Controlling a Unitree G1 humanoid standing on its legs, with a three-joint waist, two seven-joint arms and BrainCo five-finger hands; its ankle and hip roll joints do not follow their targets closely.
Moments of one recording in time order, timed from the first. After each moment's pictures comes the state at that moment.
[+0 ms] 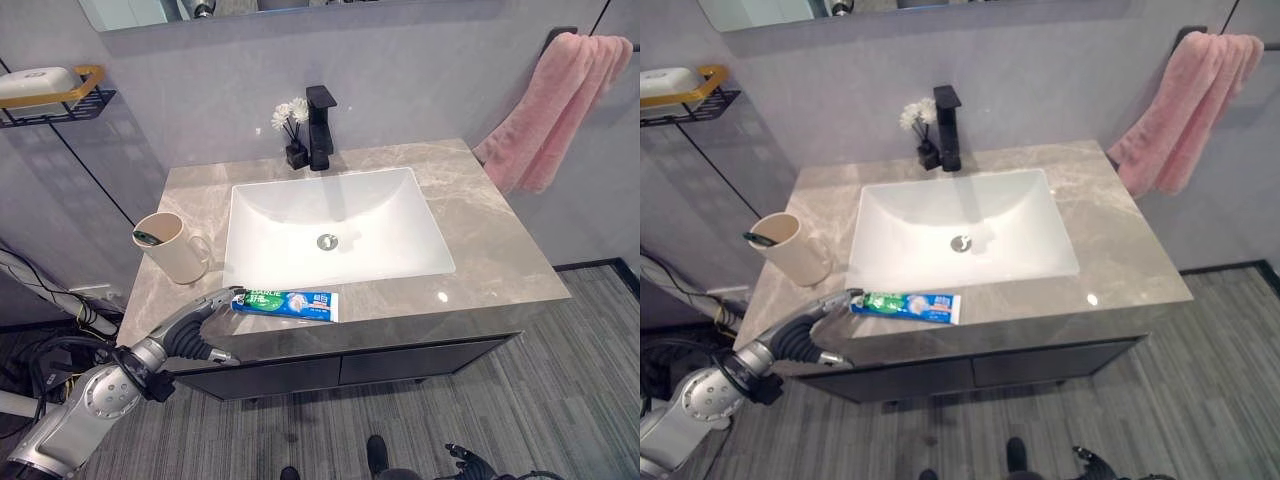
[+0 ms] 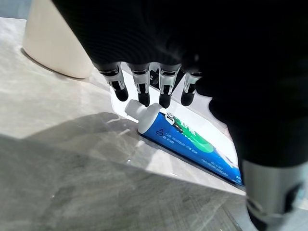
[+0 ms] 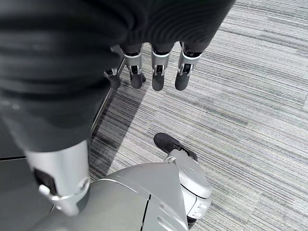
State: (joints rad) left arm 0.16 0.93 -0.15 -0.09 0.10 -0.28 -0.12; right arm 0.16 -0.43 0.31 0.95 -0.09 -0.13 0.08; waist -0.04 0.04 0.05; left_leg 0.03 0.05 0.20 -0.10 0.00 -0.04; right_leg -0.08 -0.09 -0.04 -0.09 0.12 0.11
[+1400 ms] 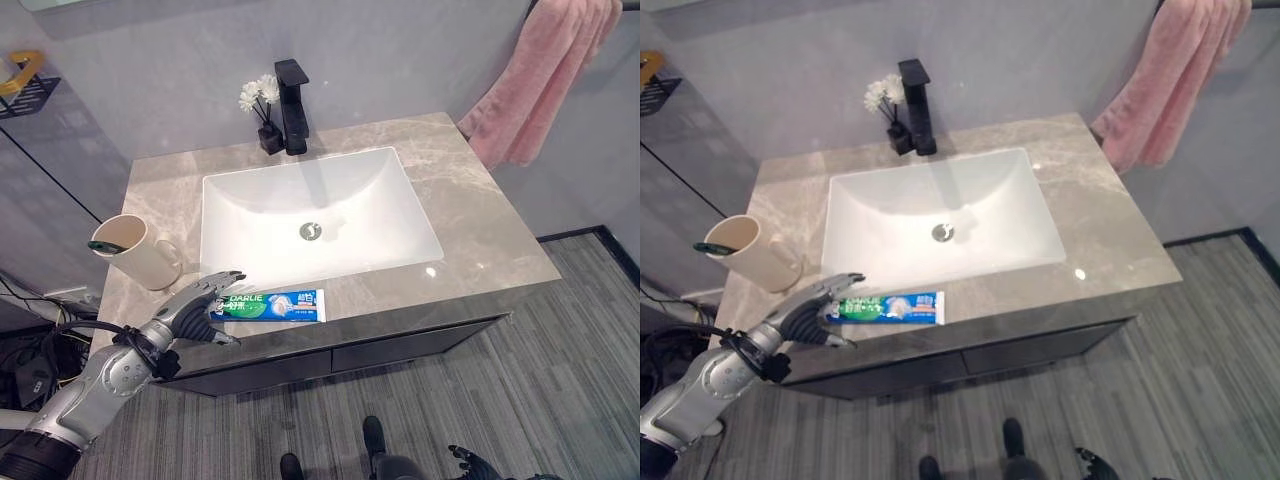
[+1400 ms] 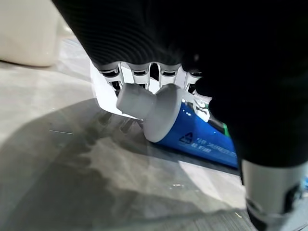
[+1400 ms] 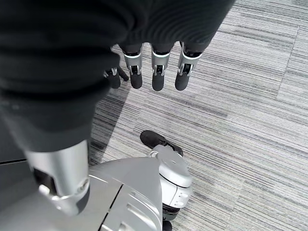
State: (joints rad) left arm 0.00 0.93 -0.23 0.03 0.25 -0.28 -0.04; right arm 0.18 -0.45 0.31 0.91 -0.09 -0.13 0.07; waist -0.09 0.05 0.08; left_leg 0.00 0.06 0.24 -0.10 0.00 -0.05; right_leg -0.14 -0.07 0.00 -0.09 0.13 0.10
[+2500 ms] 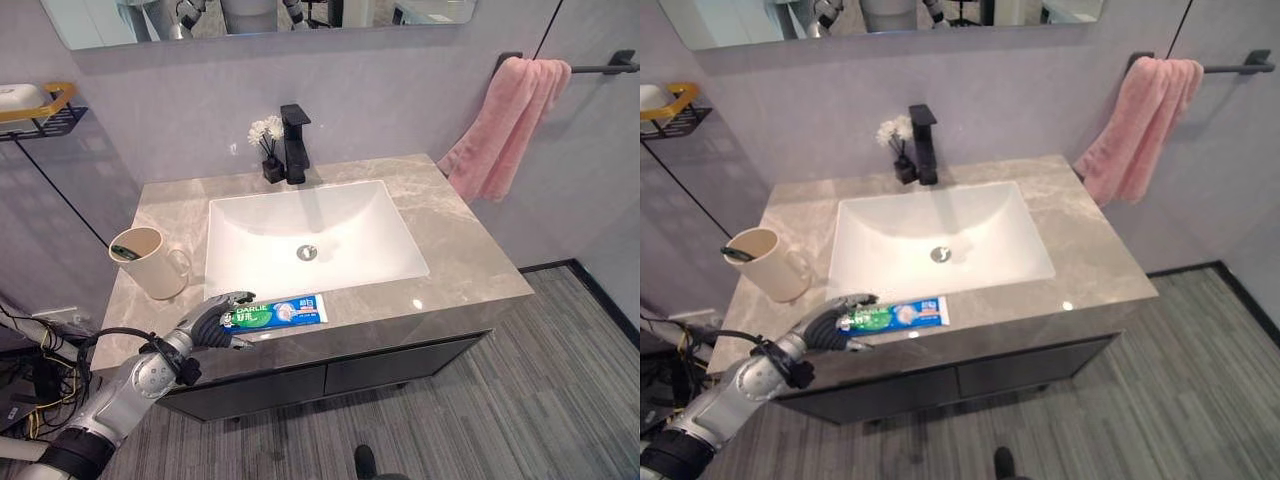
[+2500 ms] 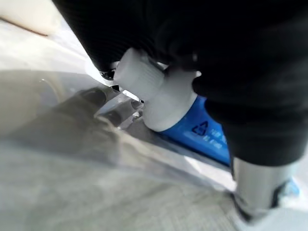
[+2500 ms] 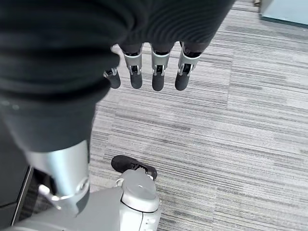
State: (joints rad) left arm -0.07 0.76 -0.33 0.22 0.17 -0.25 -0.03; right arm 0.15 -0.41 0.25 1.21 -0.05 -0.10 0.03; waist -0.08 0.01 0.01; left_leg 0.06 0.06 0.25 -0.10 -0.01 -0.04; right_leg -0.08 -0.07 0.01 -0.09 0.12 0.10
